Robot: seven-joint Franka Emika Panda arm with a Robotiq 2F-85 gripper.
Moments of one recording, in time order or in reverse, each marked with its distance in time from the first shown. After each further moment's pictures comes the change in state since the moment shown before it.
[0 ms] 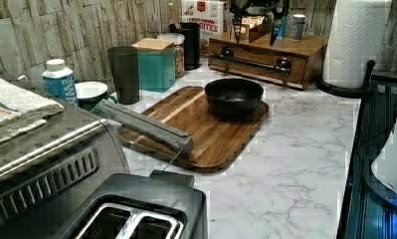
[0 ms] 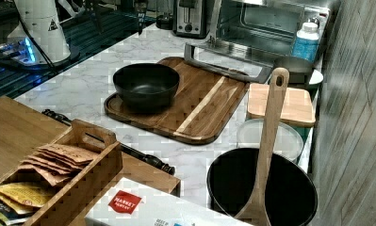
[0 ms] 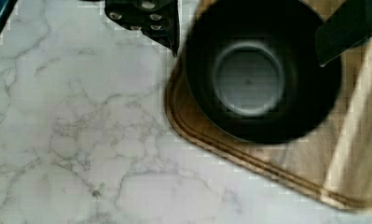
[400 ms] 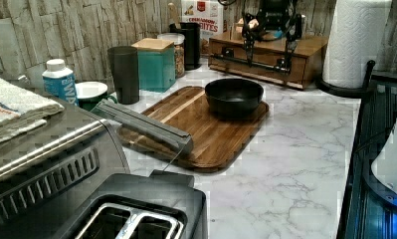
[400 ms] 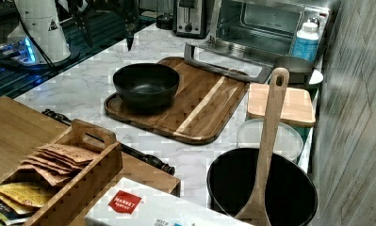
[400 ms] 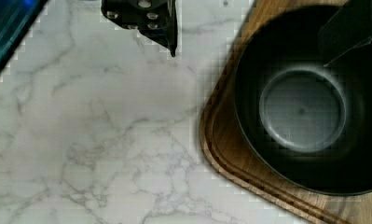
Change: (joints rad) arm 0.001 -0.012 -0.008 -0.158 0.002 0.113 -0.039
